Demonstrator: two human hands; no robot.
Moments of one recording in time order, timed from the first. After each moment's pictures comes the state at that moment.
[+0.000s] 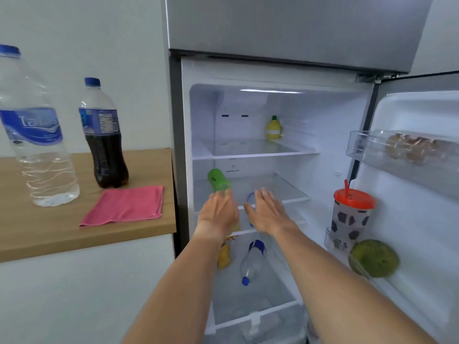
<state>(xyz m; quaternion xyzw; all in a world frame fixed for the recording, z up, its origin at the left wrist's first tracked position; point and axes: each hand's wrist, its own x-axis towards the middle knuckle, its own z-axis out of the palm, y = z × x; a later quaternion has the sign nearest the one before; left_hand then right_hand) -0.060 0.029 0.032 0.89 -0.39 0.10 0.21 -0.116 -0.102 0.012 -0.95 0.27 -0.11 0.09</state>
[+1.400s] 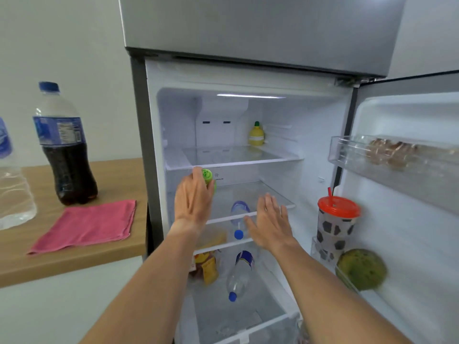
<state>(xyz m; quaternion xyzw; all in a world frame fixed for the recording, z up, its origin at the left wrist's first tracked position) -0.018 -0.007 0.052 0.83 -0.32 0.27 0.37 -0.131 -0.146 -0.006 -0.93 0.32 -0.18 0.06</state>
